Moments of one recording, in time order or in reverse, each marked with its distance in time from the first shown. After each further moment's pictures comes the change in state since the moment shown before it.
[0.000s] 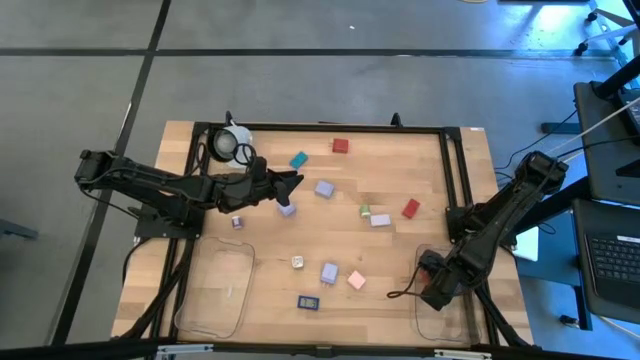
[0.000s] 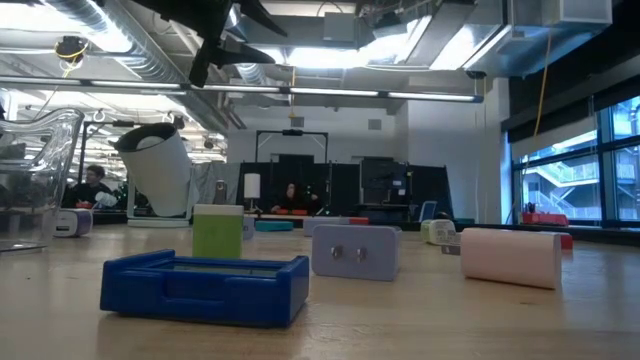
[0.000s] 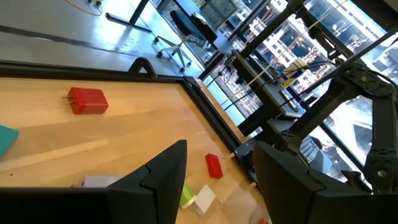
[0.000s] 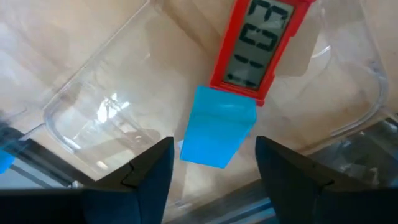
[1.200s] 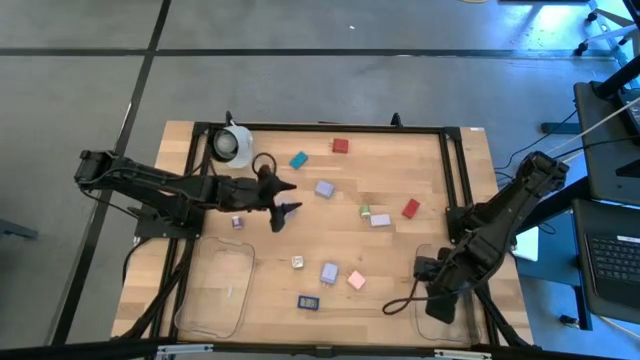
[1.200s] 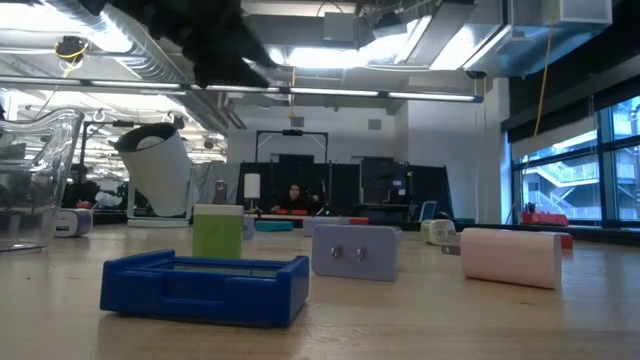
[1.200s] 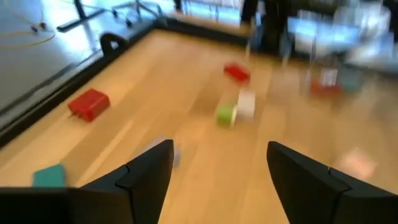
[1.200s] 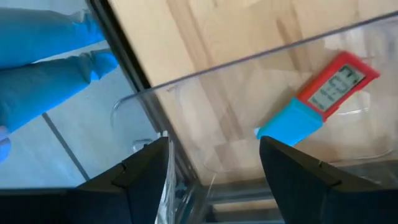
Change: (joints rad) left arm 0.001 0.000 0.000 -0.258 0.256 0.628; right arm -0.064 -0.002 0.373 -0.205 0.033 -0.359
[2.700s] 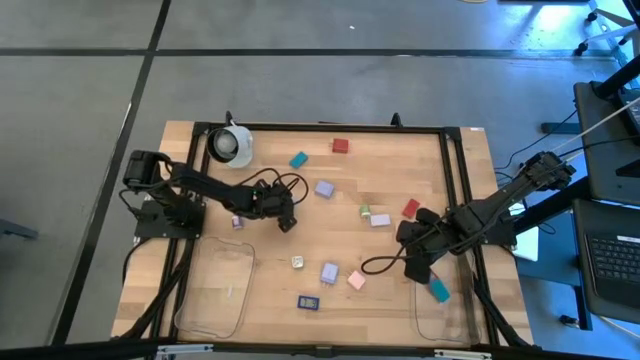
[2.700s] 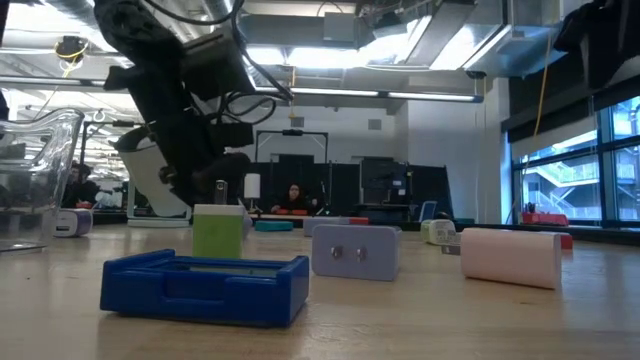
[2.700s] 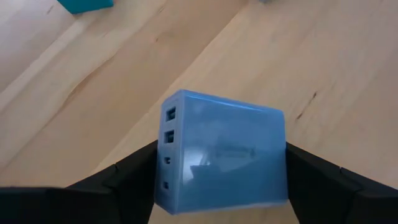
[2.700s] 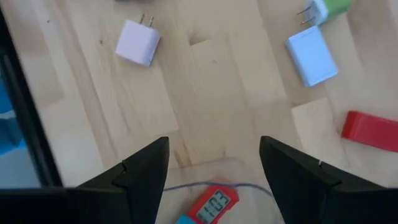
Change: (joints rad) left arm 0.093 0.472 0.002 -0.203 -0.066 -0.377; right arm -0.261 -0.059 0.000 -0.086 0.333 -0.405
